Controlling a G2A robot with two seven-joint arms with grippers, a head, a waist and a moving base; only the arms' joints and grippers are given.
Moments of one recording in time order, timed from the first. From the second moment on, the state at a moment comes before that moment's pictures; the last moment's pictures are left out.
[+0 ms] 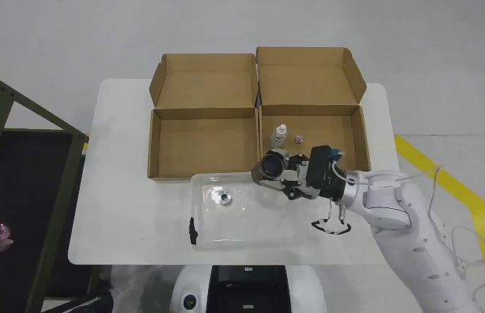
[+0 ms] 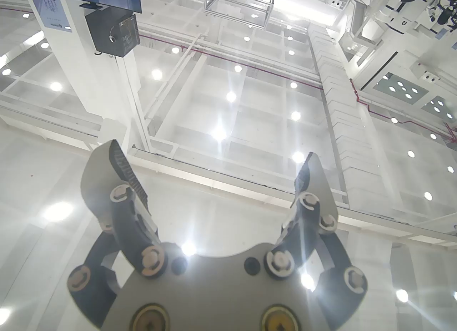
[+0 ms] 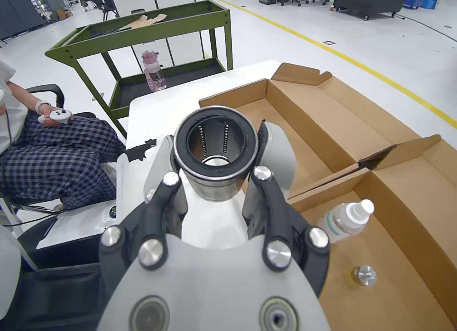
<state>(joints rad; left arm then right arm) -0.11 -0.30 -0.54 -1.19 3.07 0.29 0.07 -1.19 -1.05 1.23 -1.91 -0.80 -0.81 0.38</state>
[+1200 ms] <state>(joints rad) -0.11 -0.30 -0.54 -1.19 3.07 0.29 0.07 -0.80 -1.18 0.84 -1.58 -0.98 -0.45 0.52</state>
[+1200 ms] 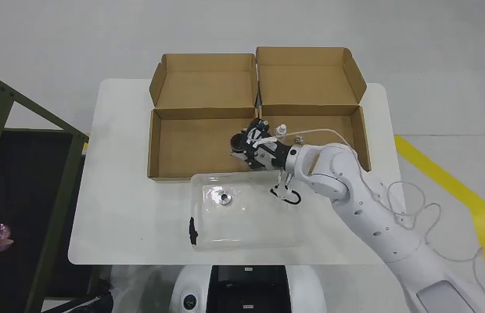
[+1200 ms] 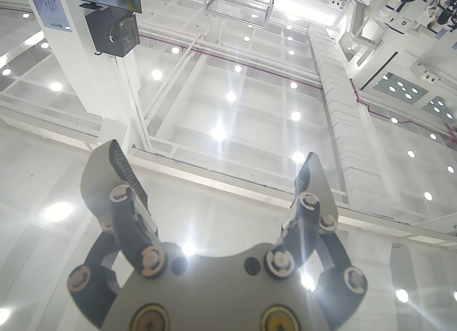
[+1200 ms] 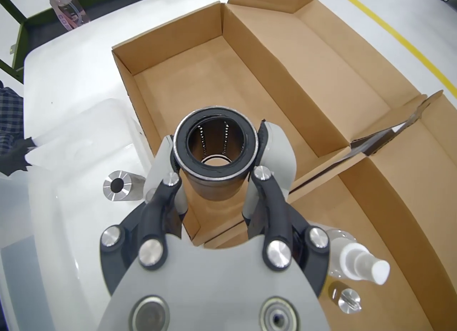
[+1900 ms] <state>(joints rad) -0.11 -0.30 -0.54 -1.19 3.07 0.29 0.07 -0.73 -1.23 0.75 -1.46 -1.01 -0.42 0.60</state>
